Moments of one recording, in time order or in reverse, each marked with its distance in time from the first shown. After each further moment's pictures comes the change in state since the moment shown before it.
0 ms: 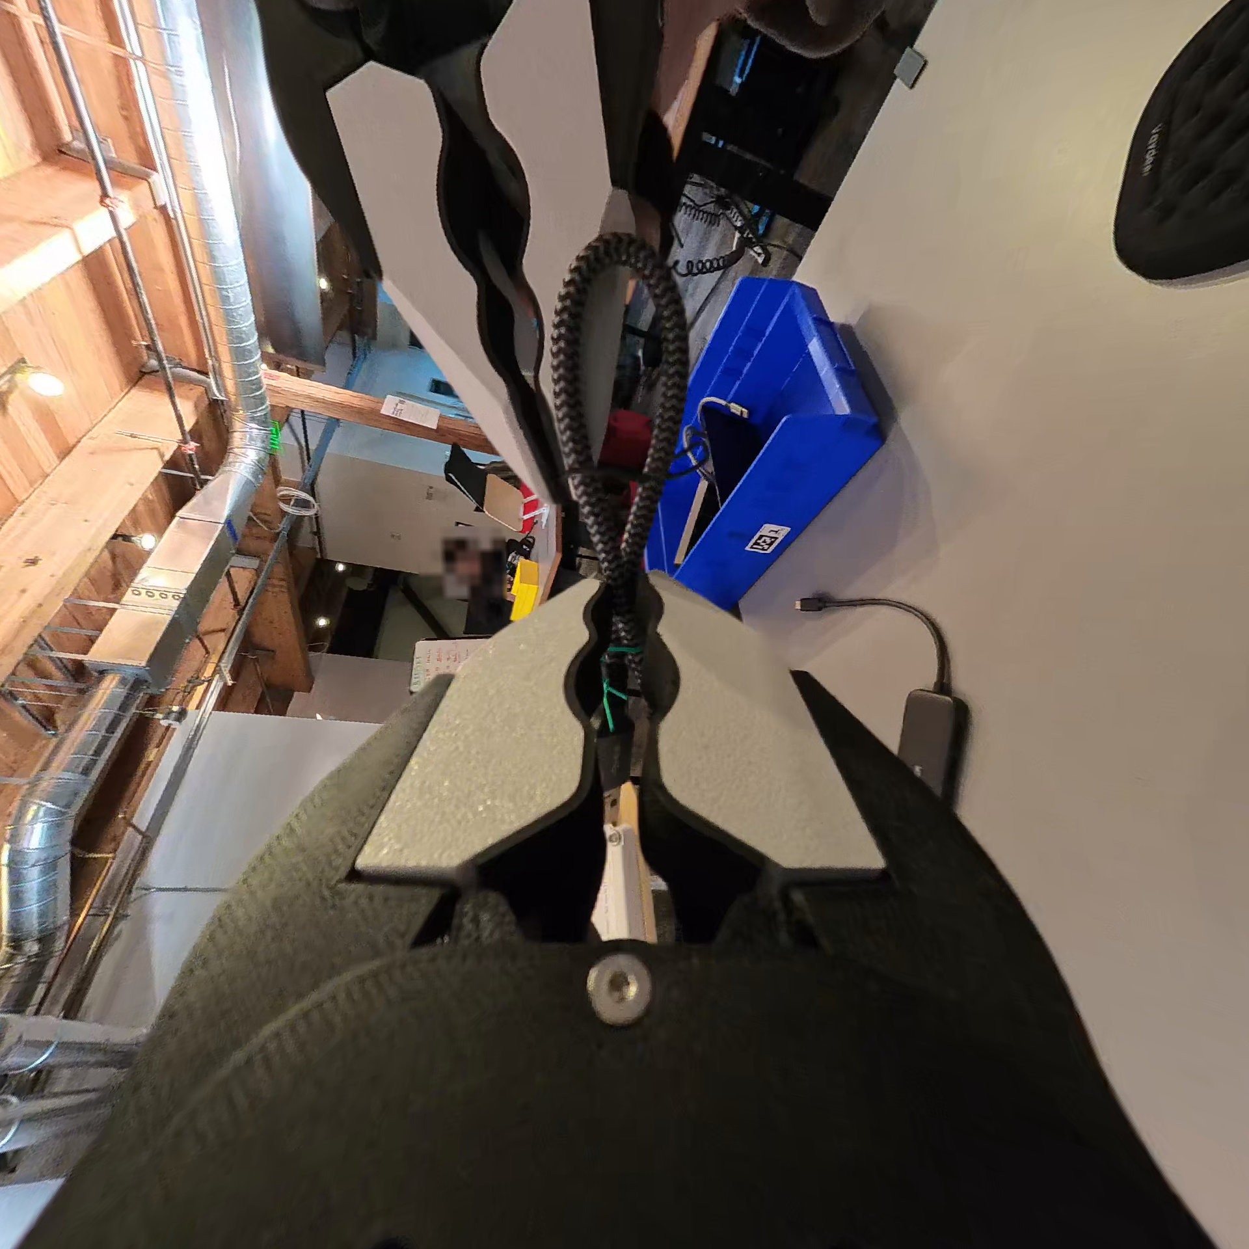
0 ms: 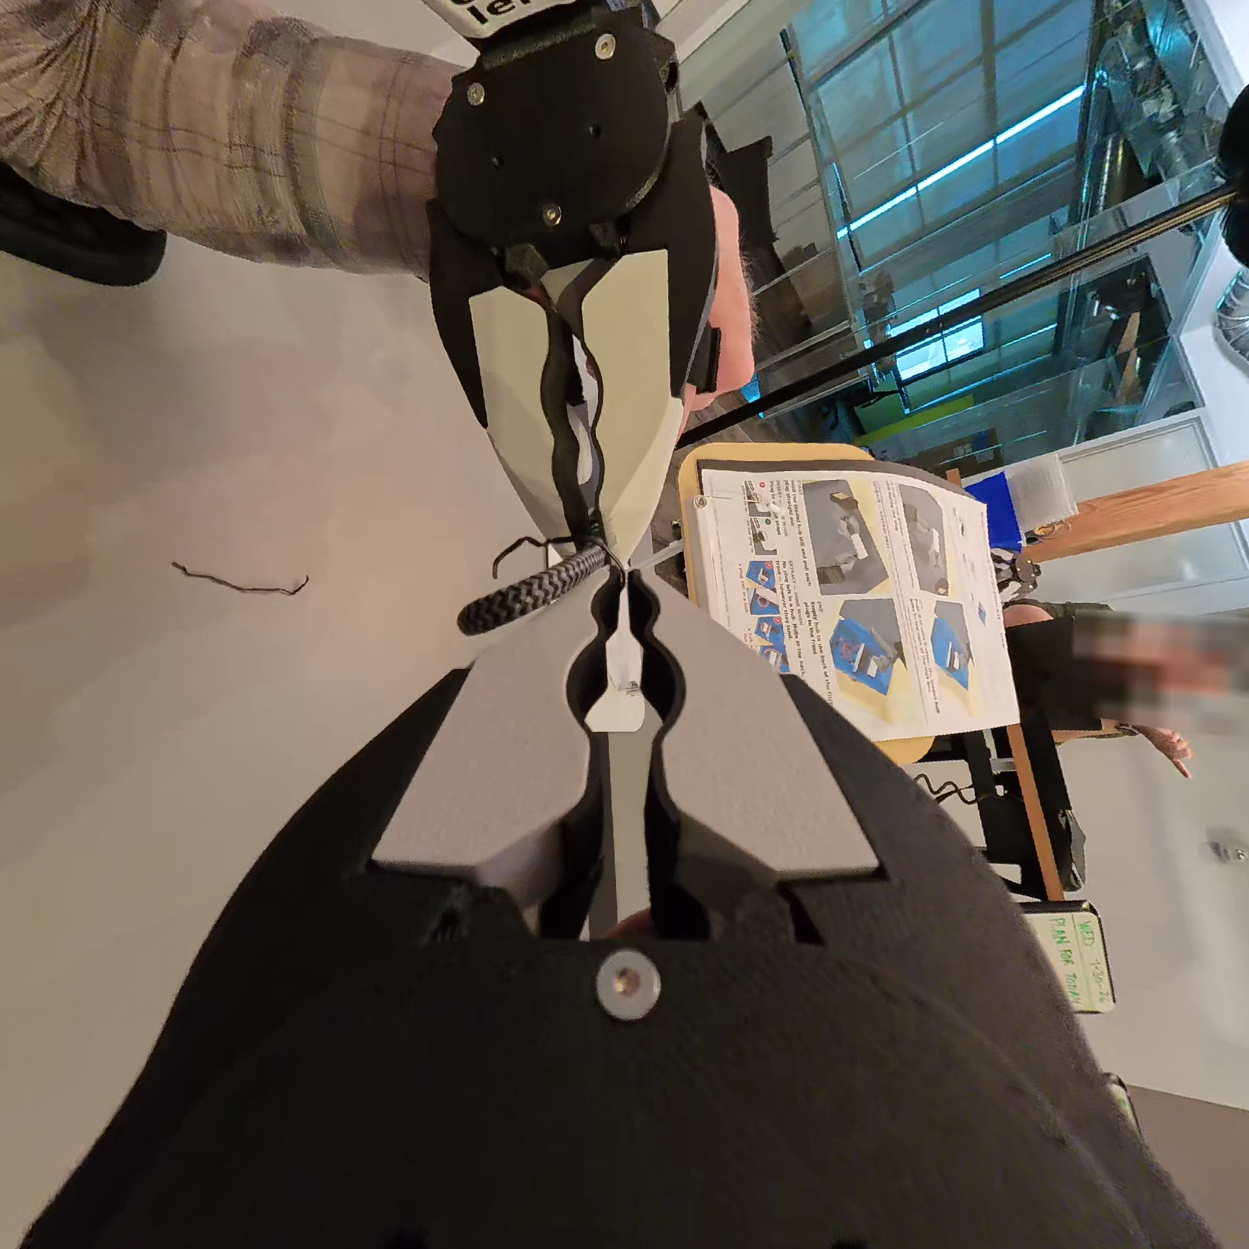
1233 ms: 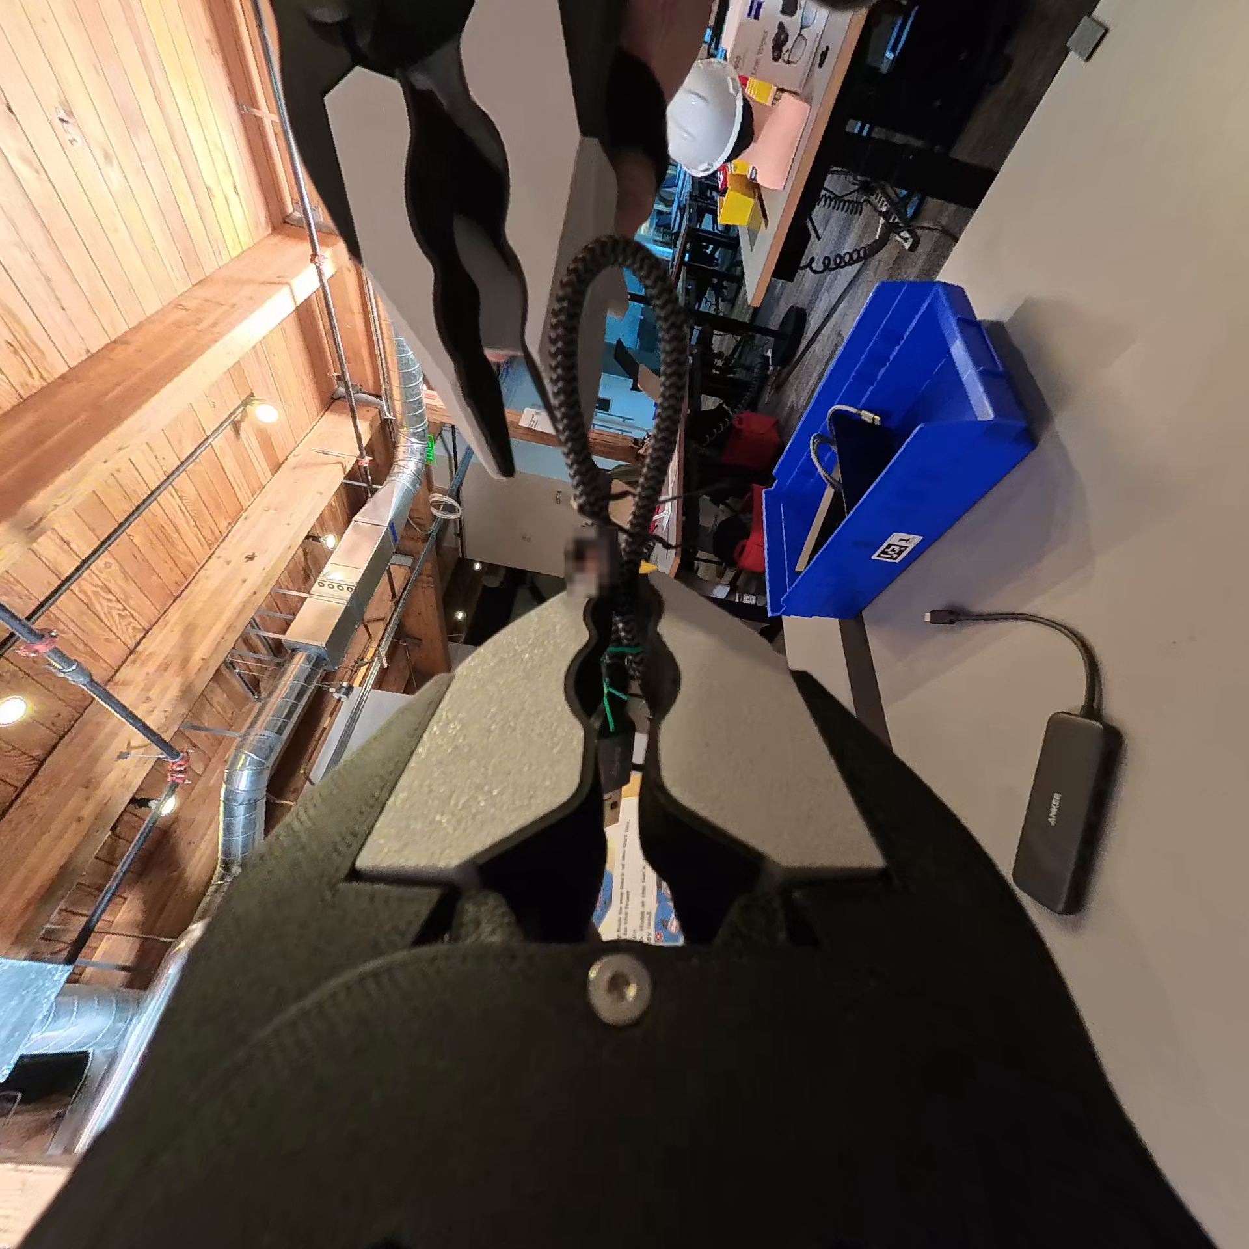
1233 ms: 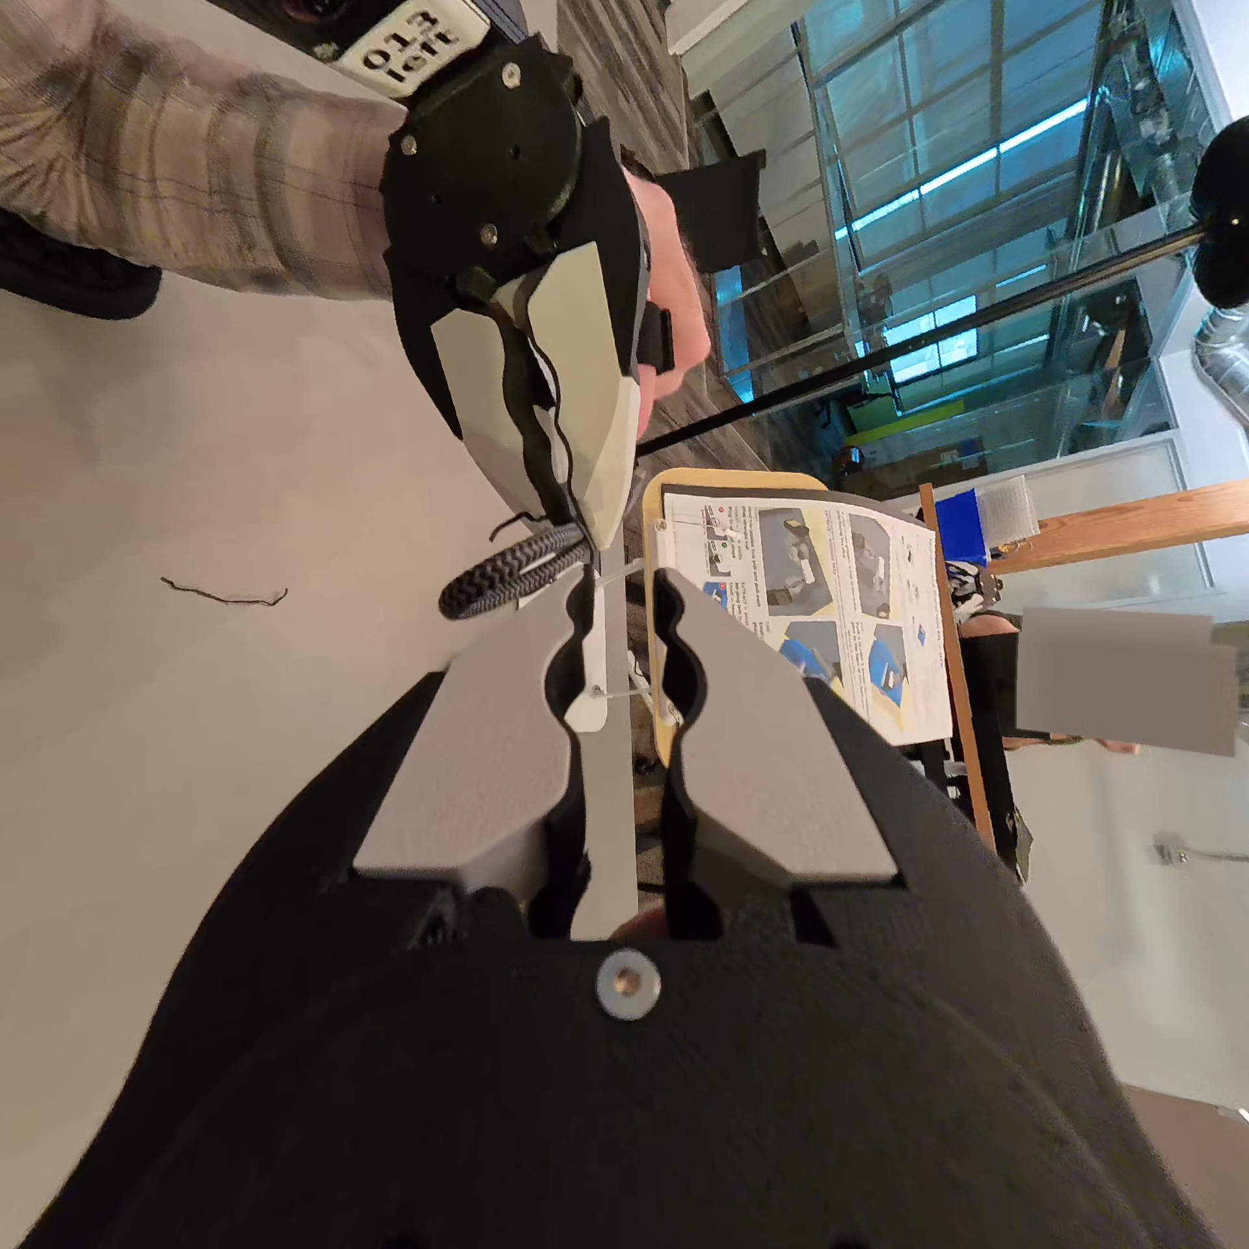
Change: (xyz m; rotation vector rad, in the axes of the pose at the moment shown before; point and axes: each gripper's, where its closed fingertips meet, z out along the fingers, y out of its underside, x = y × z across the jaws) left arm -0.035 -0.018 -0.026 0.005 -0.205 0.084; right arm 0.032 -0.039 -0.020 -0.026 0.007 -0.043
